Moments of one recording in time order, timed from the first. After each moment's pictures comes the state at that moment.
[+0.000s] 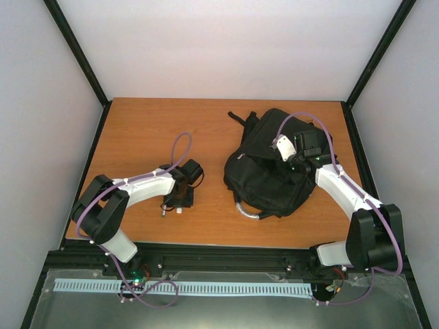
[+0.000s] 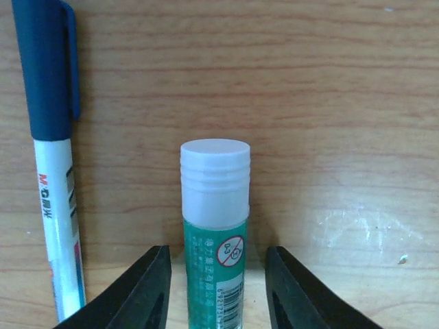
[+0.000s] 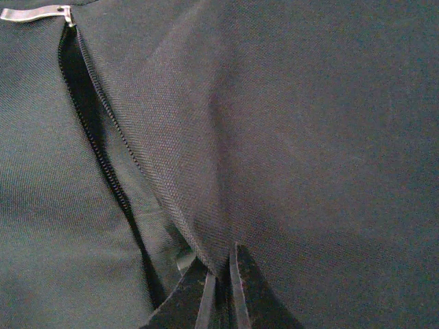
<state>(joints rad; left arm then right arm) -0.64 1.60 0.88 -0.77 -0.18 -0.68 0.22 1.36 0.90 -0.45 -0.20 -0.42</state>
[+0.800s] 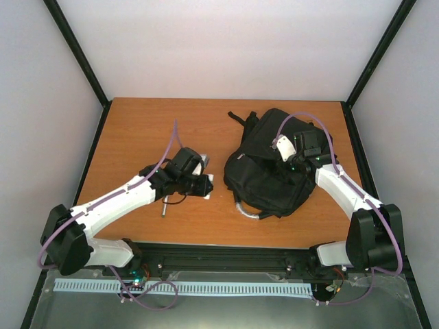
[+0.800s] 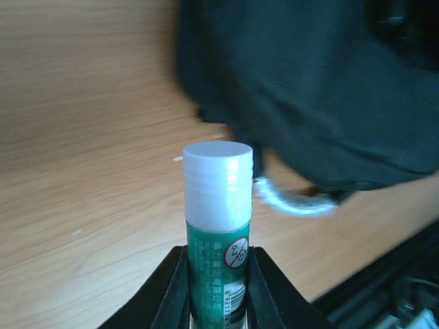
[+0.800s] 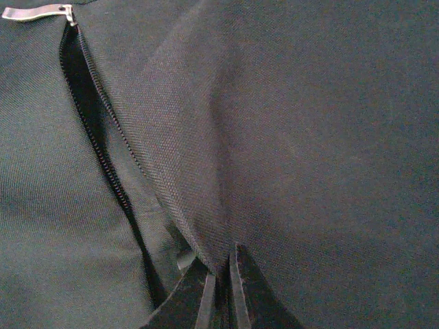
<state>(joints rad) -0.75 1.29 0.95 -0.64 0.12 -0.63 0.22 1.36 0.90 -0.45 -0.21 -0.43</state>
